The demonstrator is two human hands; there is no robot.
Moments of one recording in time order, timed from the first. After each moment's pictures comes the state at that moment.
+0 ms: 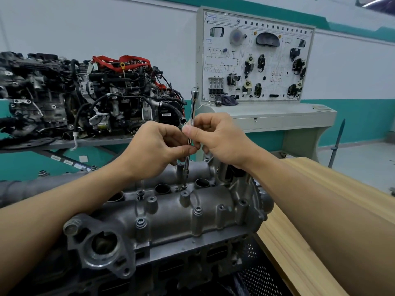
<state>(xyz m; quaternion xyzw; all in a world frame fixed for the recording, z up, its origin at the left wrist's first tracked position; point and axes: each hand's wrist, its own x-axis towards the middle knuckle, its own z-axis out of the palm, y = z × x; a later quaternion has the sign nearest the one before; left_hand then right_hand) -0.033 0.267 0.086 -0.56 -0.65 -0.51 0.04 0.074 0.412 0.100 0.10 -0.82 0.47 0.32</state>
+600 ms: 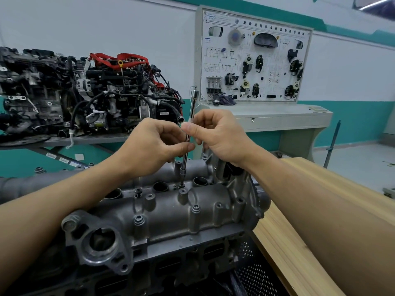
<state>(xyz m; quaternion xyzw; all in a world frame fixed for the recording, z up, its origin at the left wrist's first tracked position) -0.031 0.262 0.089 -0.56 -0.65 -0.51 0.04 0.075 0.410 0.102 0.08 -0.81 0.47 0.35</state>
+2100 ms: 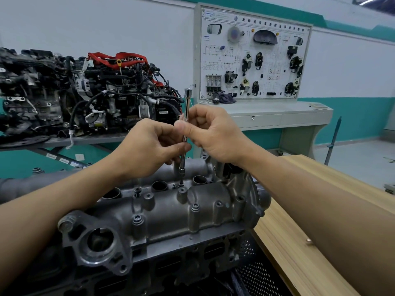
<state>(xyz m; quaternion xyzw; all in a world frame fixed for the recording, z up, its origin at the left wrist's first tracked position) -0.036 0.262 0.085 -0.57 -0.65 -0.49 0.04 0.073 0.404 0.103 0.12 -0.82 0.45 0.34</state>
